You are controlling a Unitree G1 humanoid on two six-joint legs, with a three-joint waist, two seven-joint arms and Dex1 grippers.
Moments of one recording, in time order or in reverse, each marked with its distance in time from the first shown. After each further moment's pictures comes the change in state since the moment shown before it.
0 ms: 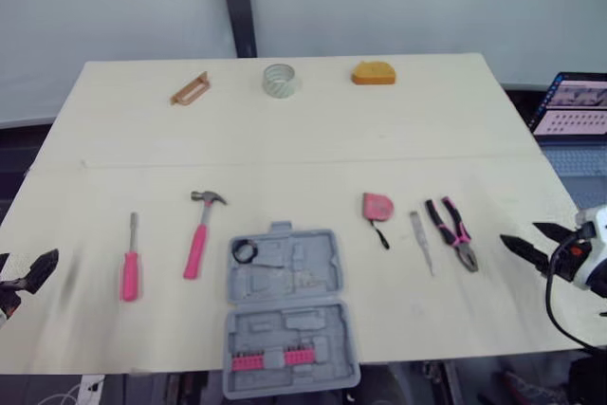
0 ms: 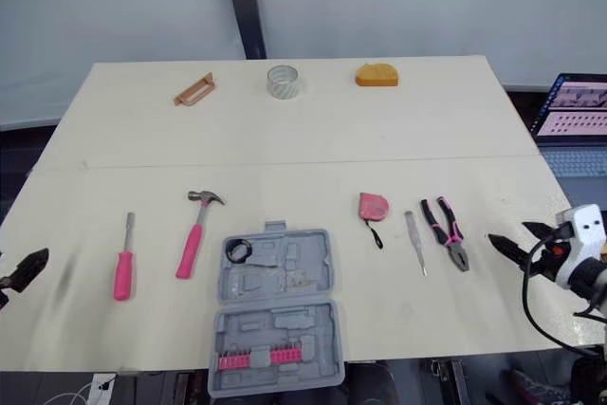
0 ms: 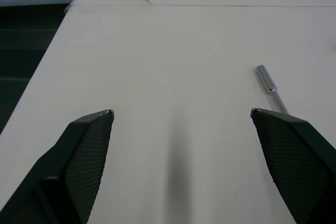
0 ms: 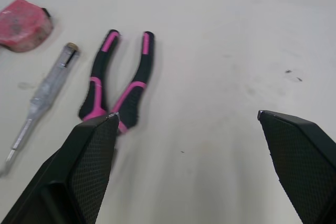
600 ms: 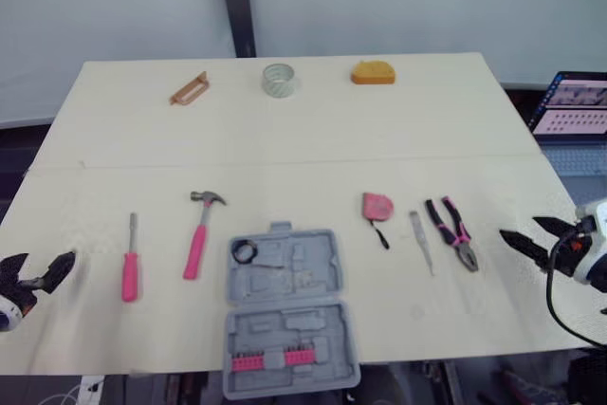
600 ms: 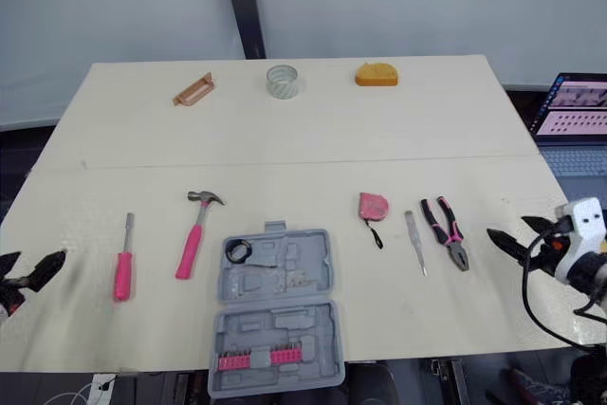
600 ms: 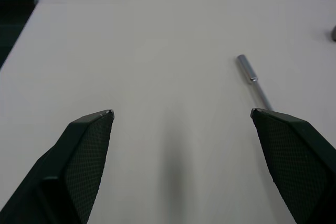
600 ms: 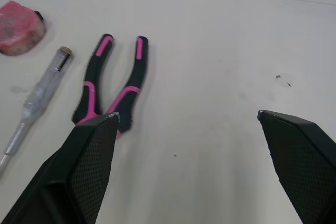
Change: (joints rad) left arm -0.005 -0.004 -0.100 -0.112 -0.047 0.043 -0.053; right arm 0.030 0.000 -0.005 -0.257 0.063 0.166 -0.023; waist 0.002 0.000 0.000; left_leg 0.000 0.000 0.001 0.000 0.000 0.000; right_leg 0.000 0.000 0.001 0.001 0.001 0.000
